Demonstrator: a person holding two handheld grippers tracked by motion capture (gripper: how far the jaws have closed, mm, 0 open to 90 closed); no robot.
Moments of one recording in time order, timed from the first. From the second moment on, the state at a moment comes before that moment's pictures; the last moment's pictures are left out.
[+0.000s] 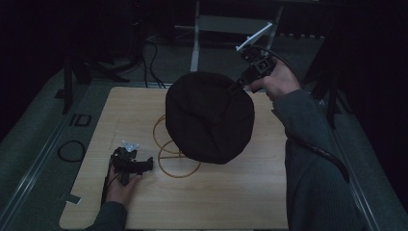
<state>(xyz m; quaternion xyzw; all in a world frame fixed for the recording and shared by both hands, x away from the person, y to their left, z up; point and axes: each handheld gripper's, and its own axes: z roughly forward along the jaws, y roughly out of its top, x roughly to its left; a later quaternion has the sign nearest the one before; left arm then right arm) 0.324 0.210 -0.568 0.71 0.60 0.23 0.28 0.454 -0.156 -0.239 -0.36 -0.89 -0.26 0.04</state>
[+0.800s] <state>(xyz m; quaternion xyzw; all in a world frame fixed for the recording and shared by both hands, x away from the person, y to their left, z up) 0.323 0.209 -0.568 0.71 0.60 0.24 0.29 0.456 -0.113 -0.238 -0.35 -0.90 -0.24 0.04</state>
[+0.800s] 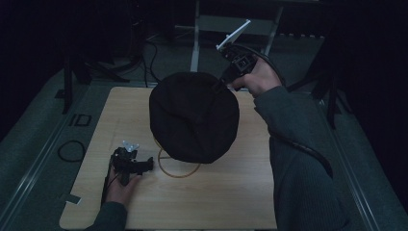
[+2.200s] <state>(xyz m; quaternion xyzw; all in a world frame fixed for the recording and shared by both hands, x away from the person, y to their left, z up) 0.323 0.209 -0.568 0.71 0.60 0.24 0.29 0.461 -0.088 -0.245 -0.35 -0.91 -0.23 0.04</state>
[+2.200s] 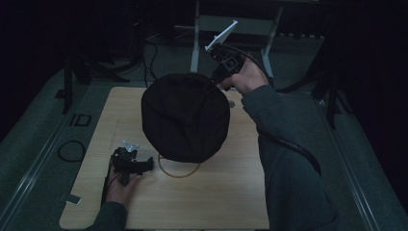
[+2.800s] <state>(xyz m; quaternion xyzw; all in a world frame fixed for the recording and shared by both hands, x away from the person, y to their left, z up) 0.323 0.209 -0.568 0.71 0.60 0.24 0.29 0.466 -0.074 -0.253 -0.35 -0.91 -0.23 0.04</state>
